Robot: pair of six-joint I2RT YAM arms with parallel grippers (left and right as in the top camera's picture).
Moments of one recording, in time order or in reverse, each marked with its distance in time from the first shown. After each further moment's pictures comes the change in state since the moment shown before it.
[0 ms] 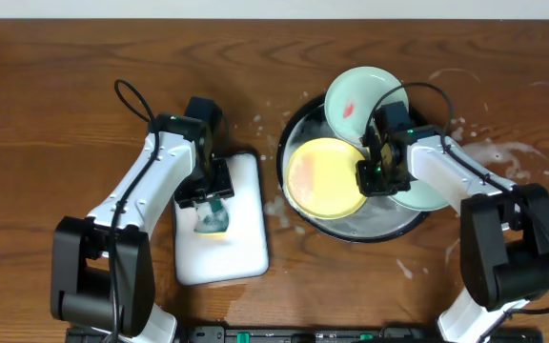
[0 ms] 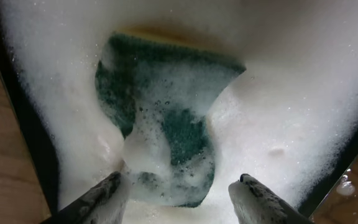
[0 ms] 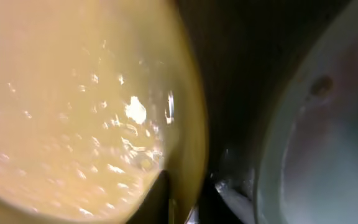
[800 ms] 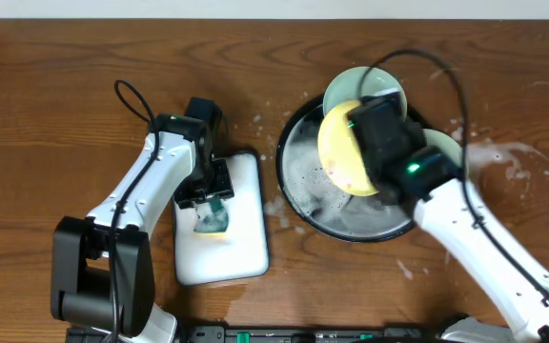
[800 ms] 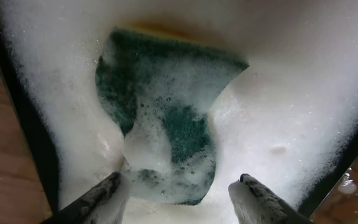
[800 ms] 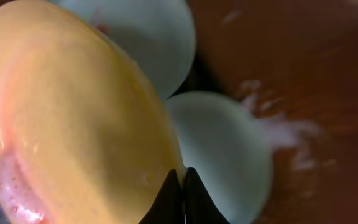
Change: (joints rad) left arm 0.000 0.000 0.000 -0.008 0.000 0.000; right arm 0.259 -0.421 0.076 -0.045 0.778 -0.047
